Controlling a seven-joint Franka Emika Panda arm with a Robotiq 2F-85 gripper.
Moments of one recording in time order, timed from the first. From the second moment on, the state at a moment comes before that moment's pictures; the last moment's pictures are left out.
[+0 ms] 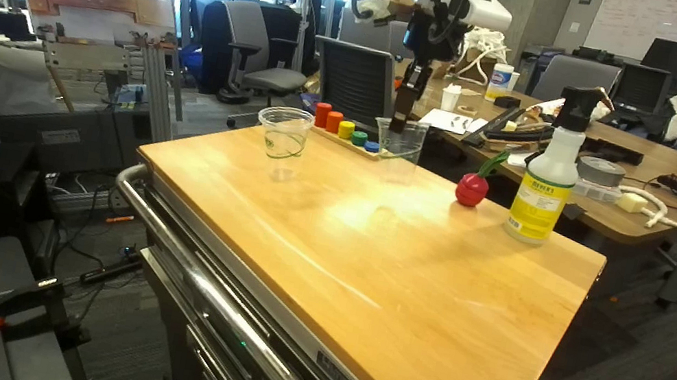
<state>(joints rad) -0.01 0.46 -0.09 -1.57 0.19 1.97 0.91</state>
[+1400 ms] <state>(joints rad) 0.02 0.04 0.01 -1.86 0.44 1.80 0.69</state>
